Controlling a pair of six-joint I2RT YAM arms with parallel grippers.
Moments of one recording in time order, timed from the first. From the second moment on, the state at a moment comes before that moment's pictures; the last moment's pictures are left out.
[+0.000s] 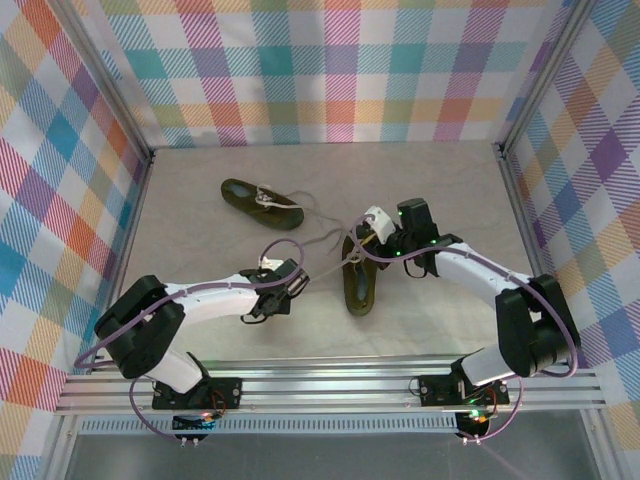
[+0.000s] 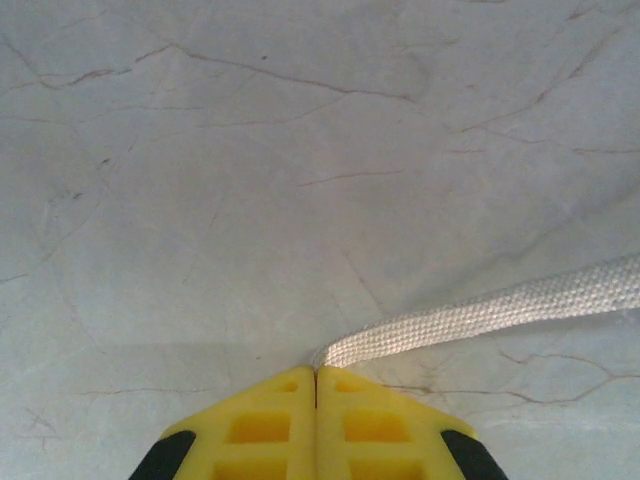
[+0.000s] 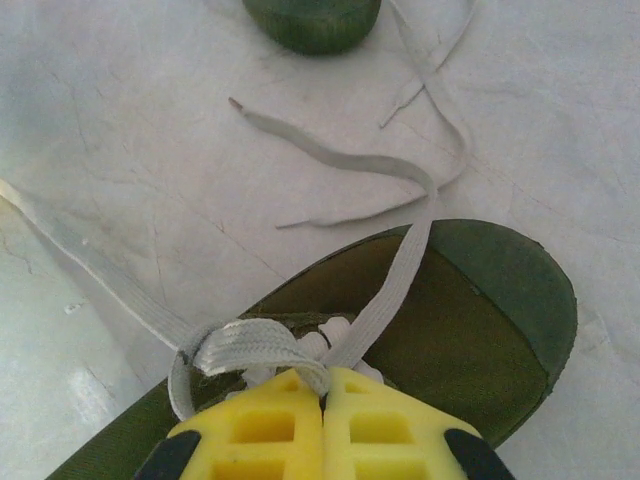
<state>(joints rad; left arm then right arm) -0.80 1.51 0.72 -0.55 -0.38 -0.75 0.43 1.46 0.84 -0.18 -0.39 -0.33</state>
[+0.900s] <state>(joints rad) -0.66 1.84 1.29 -0.54 -0.21 -0.36 0.45 1.46 0.85 -0.21 -0.37 -0.36</state>
